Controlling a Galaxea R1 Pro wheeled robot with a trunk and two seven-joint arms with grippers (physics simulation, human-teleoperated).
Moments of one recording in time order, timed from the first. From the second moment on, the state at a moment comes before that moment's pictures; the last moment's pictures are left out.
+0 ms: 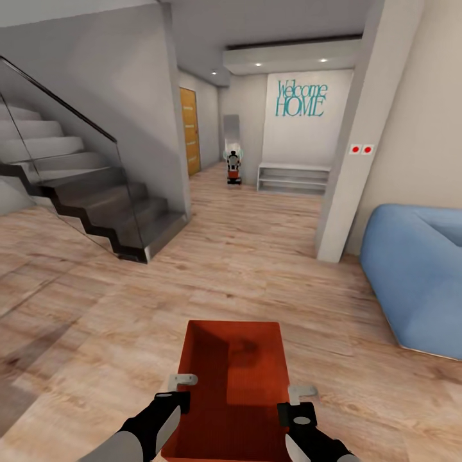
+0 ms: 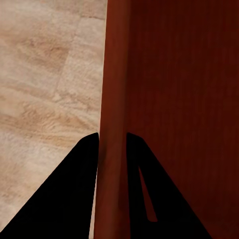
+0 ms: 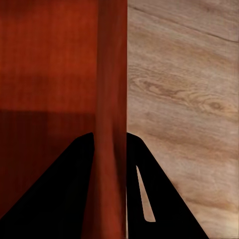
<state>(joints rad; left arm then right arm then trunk) -0.60 -0.14 -0.08 -0.27 0.08 0.21 0.24 -0.54 0.08 0.55 -0.27 -0.44 0.00 -0.38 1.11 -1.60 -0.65</state>
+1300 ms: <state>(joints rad) -0.60 -0.14 -0.08 -0.27 0.08 0.21 0.24 -0.54 0.08 0.55 -0.27 -0.44 0.00 -0.38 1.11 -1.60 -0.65</state>
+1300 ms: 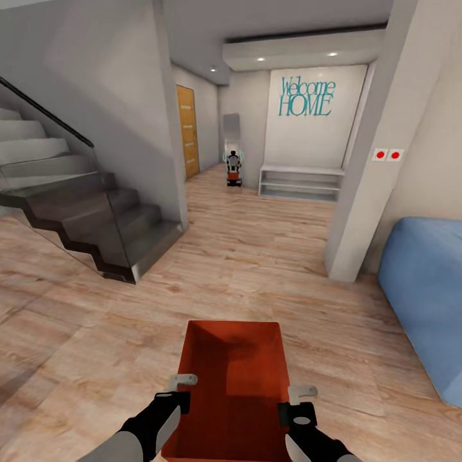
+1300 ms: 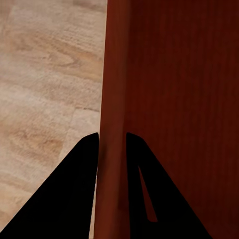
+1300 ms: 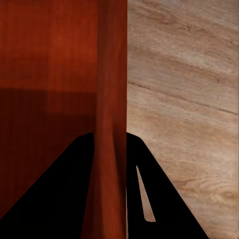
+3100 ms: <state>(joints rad) -0.60 -0.14 -0.08 -0.27 0.08 0.21 0.24 -0.54 0.08 0.55 -0.27 -0.44 0.00 -0.38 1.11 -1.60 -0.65</state>
